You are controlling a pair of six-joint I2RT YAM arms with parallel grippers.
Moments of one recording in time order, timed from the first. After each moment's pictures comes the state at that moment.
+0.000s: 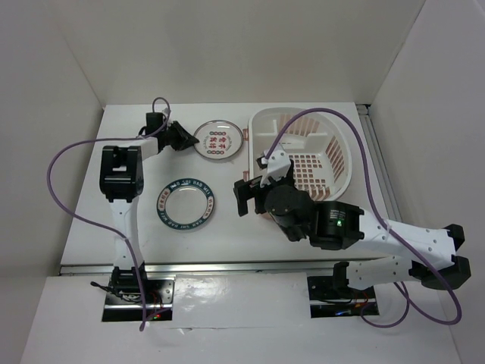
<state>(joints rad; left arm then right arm) 0.02 2.36 1.66 0.04 0.56 -0.75 1.34 1.10 1.25 -0.49 0.83 0.33</state>
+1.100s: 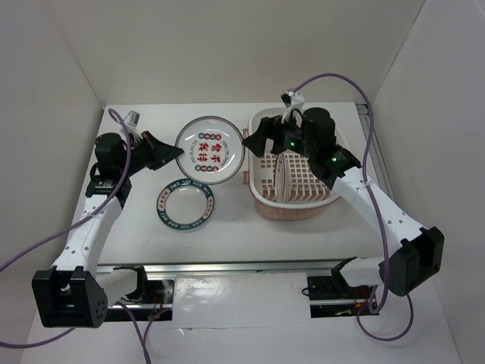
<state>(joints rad) 0.04 1.09 0.89 -0.04 0.61 -0.71 0.48 1.29 1.24 -0.15 -0.30 0.31</state>
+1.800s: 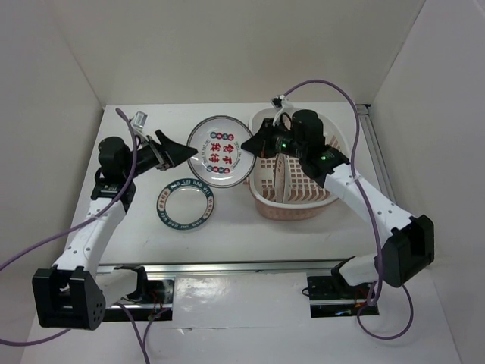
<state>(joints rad) -0.01 1.10 0.82 0.21 0.79 -0.77 0.51 1.38 1.21 -0.07 -0.43 0.49</state>
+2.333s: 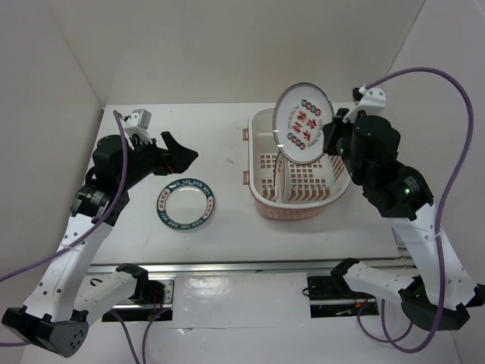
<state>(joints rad) -0.26 0.92 1.09 -0.40 0.29 -0.50 0.58 1.07 1.57 -0.70 0.43 0.26</state>
